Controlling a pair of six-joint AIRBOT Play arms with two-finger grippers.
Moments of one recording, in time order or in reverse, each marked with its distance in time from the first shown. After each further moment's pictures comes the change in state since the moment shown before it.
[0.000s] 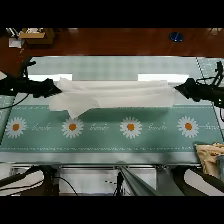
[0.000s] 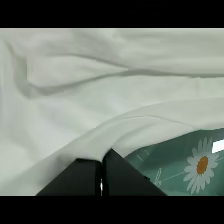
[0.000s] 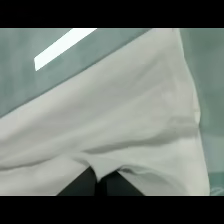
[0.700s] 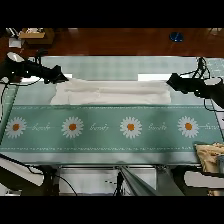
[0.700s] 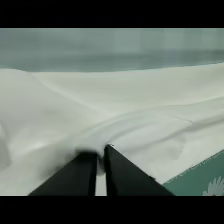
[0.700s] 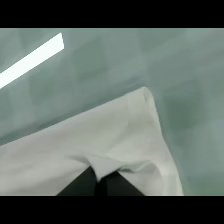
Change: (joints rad) left arm -0.016 -0.474 0.459 -0.019 -0.066 0.001; right arm 0.140 -0.291 0.149 -0.048 -0.274 0.009
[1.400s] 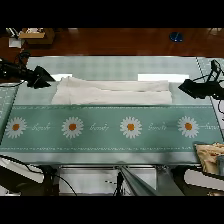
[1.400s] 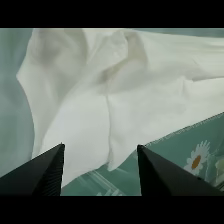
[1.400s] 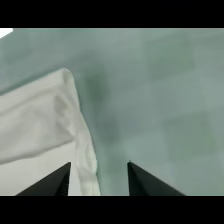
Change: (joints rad) left arm 0.170 -0.009 0.092 0.010 -0.288 -0.003; right arm -0.157 0.077 0.005 -0.319 0.184 0.132
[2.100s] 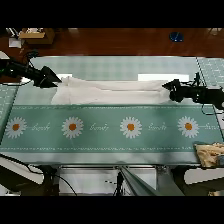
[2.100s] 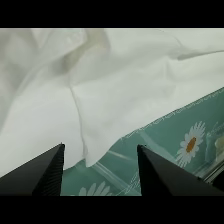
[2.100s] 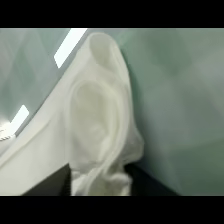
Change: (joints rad) left arm -0.072 0.001 0.002 -0.002 -0.022 -0.004; right arm 0.058 -0.257 -0.002 0.583 0.020 -0.137
